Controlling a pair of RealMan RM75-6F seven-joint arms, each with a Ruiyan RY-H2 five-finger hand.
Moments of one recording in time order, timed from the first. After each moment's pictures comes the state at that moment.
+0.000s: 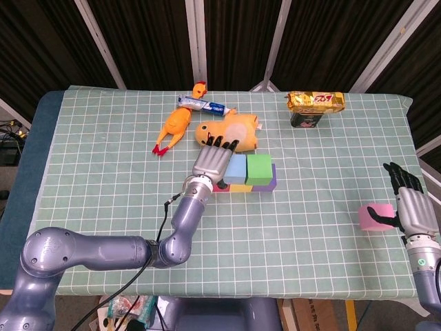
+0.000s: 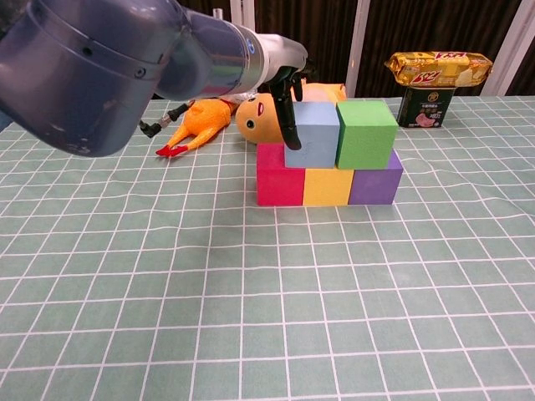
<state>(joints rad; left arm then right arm) -1.41 -1.71 -0.42 -1.40 0.14 1.04 0.92 0.29 -0.98 0.22 -1.77 -1.08 1.16 0.04</state>
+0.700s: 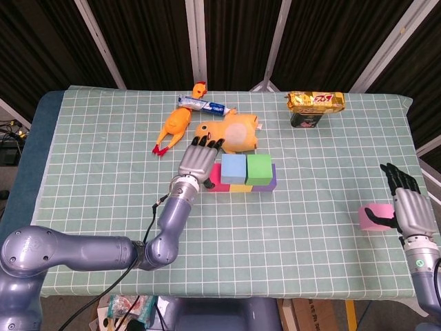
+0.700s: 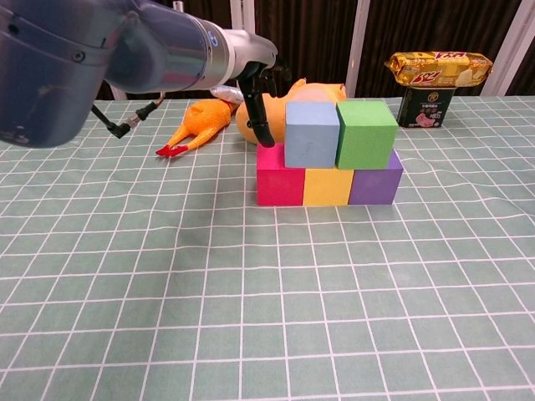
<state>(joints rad) -1.36 -1.64 -0.40 -1.51 0.12 1.08 0.91 0.29 -0.97 0.21 -1.79 -1.09 1.16 0.04</state>
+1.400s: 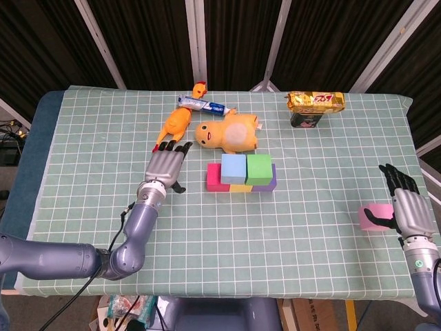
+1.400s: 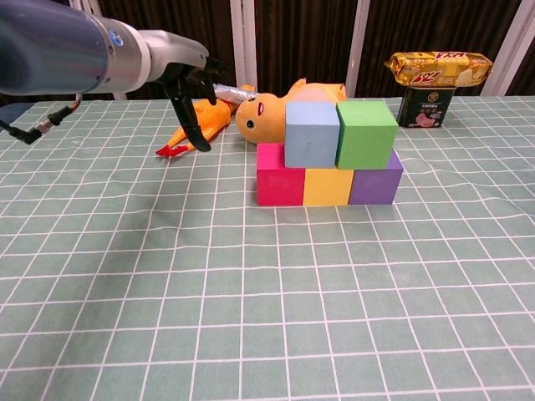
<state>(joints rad) -1.21 -1.47 -0.32 -1.73 0.16 1.15 0.83 0.29 -0.97 0.21 -1.79 -1.09 1.16 0.03</state>
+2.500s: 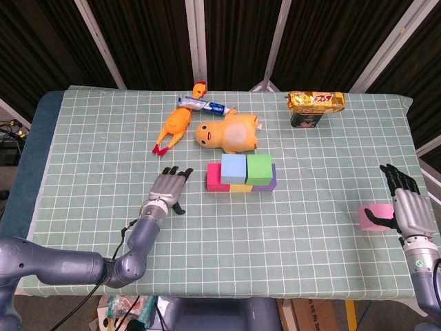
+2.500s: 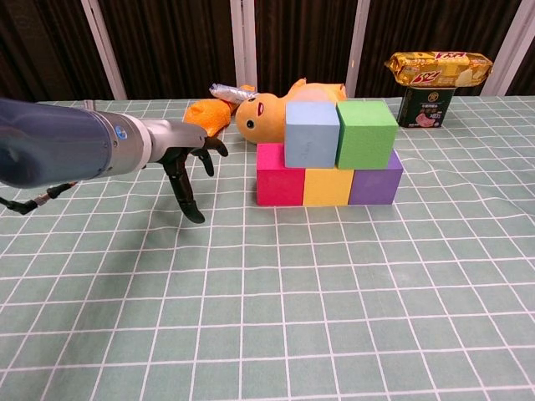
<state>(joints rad) -1.15 -1.60 -0.22 -1.62 0.19 1.06 0.78 0.29 -0.97 0.21 -1.79 -1.08 1.16 0.02</state>
